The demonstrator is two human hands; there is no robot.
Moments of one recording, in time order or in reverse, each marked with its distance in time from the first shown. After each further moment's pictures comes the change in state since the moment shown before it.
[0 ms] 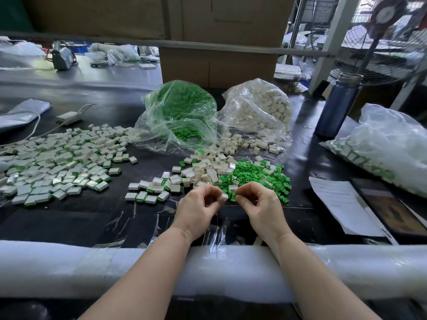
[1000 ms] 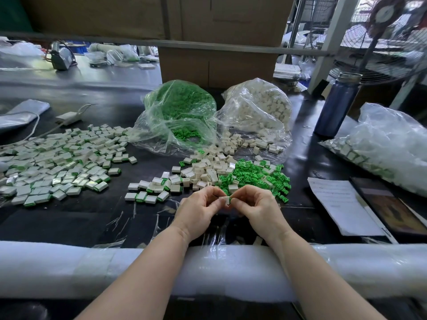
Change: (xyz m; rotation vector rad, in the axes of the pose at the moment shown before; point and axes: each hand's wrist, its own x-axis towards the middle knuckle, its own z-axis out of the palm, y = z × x) left_hand 0.002 -0.005 0.000 -0.100 -0.134 -0.041; right_hand 0.000 -0.004 0.000 0.205 -0.165 0.093
